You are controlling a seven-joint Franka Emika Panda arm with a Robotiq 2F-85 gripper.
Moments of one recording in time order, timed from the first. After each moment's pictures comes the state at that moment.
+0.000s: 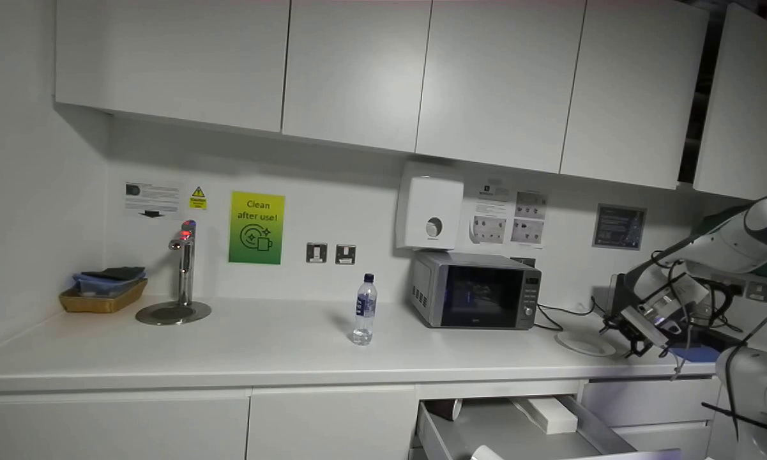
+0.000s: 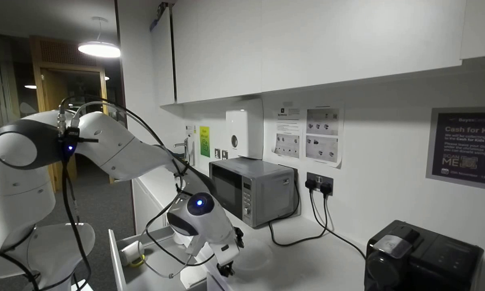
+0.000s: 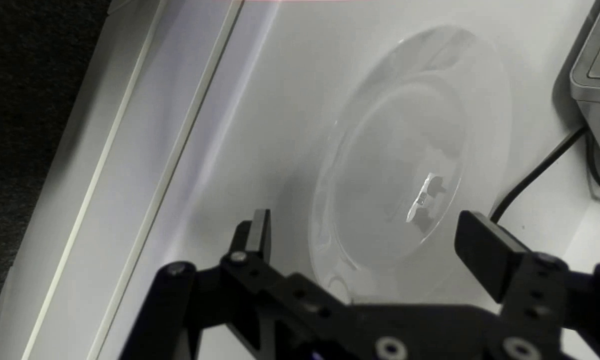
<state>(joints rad) 1.02 -0.19 -1.71 -2.45 0.75 2.76 -0.04</state>
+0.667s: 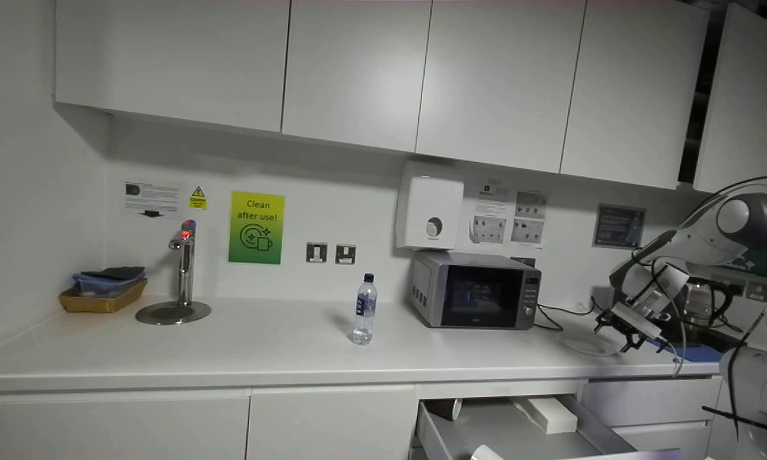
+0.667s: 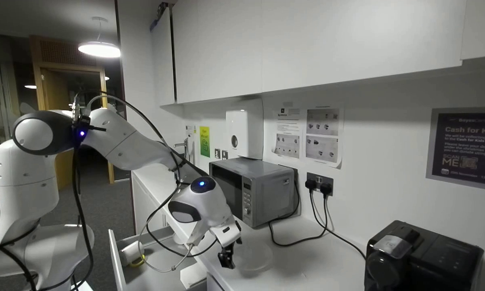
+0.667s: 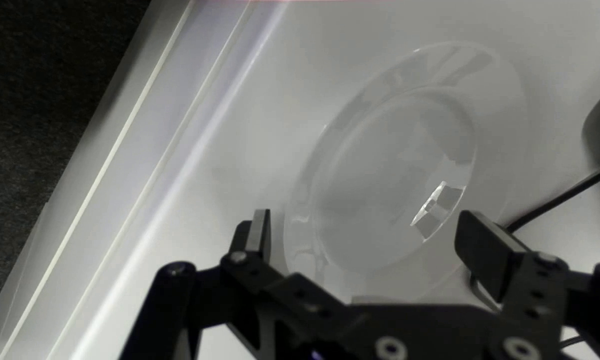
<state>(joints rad) 0.91 -0.02 -1.54 -2.43 0.66 2.73 0.04</state>
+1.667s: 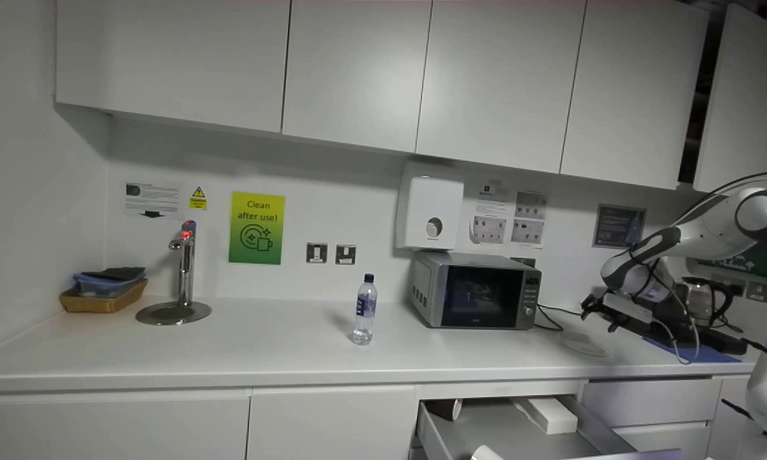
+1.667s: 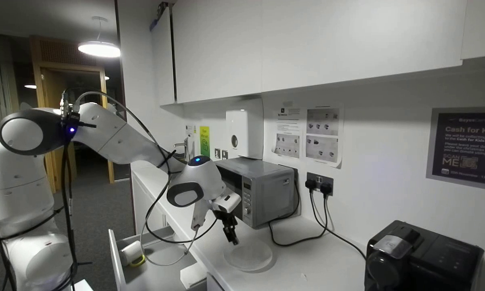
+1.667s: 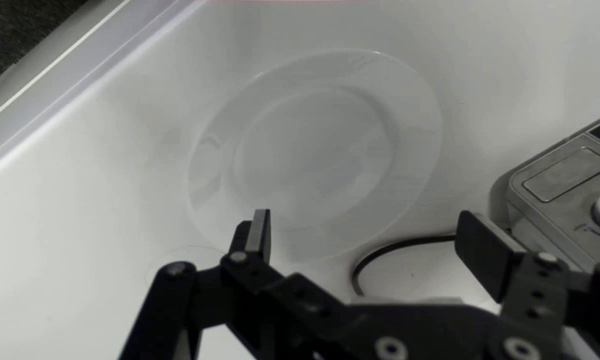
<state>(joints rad) 0.07 -0.10 -0.61 -2.43 0.23 2.78 0.13</state>
